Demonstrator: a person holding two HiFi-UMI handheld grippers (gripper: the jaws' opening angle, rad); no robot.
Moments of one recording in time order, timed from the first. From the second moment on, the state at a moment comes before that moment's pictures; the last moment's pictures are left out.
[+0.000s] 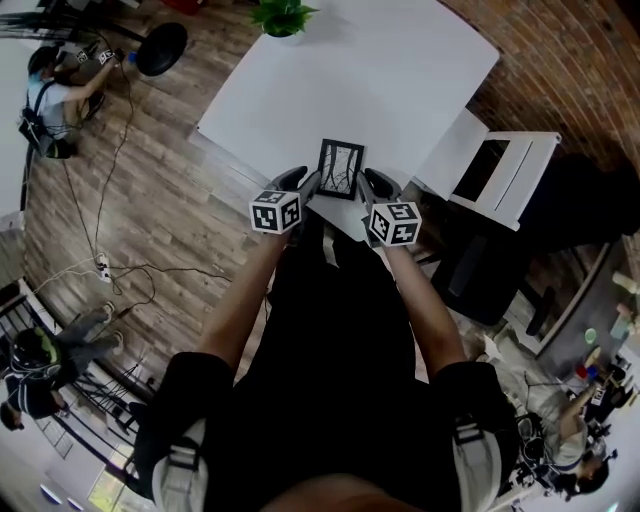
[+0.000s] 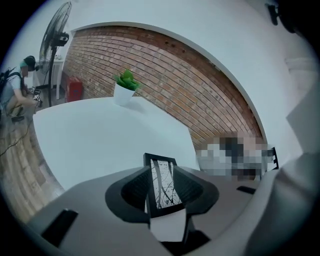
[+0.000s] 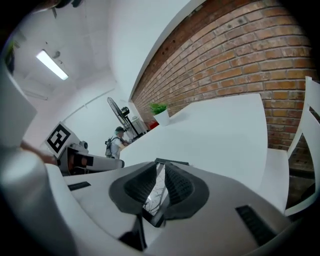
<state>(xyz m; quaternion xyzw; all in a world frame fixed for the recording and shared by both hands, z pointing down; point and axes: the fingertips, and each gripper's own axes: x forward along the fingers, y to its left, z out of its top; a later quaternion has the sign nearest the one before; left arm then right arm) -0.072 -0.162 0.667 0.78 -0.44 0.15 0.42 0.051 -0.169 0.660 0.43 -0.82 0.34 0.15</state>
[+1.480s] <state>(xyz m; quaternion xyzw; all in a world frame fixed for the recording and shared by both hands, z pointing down) -0.044 -0.107 0.559 0.81 -0.49 0.11 0.31 0.070 -0.125 0.583 0.33 -0.90 0.25 0.16</state>
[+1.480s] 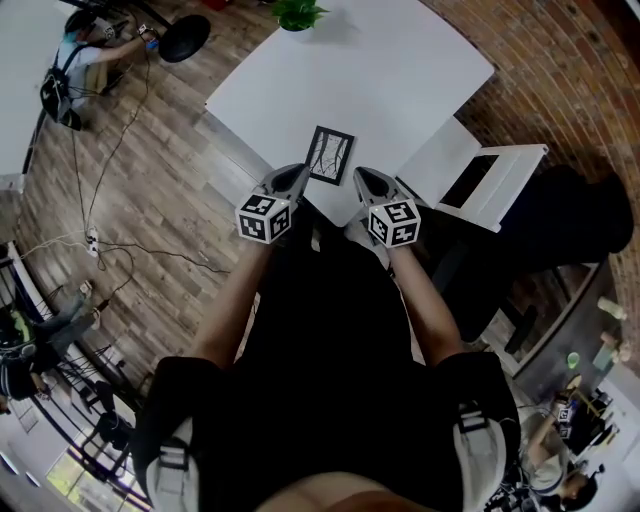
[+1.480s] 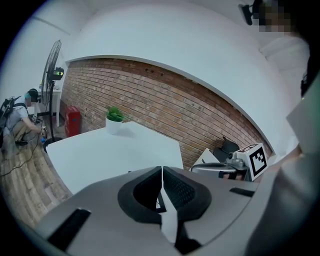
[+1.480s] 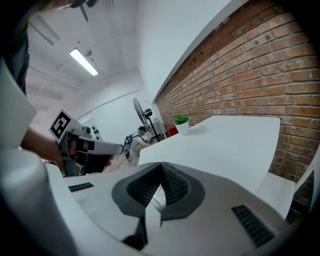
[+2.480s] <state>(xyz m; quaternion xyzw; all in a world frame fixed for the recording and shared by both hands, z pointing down) -0.053 -0.089 0.554 0.80 -0.50 0.11 0.30 0.064 -0.108 0.587 0.32 -0.90 0.22 0.19</state>
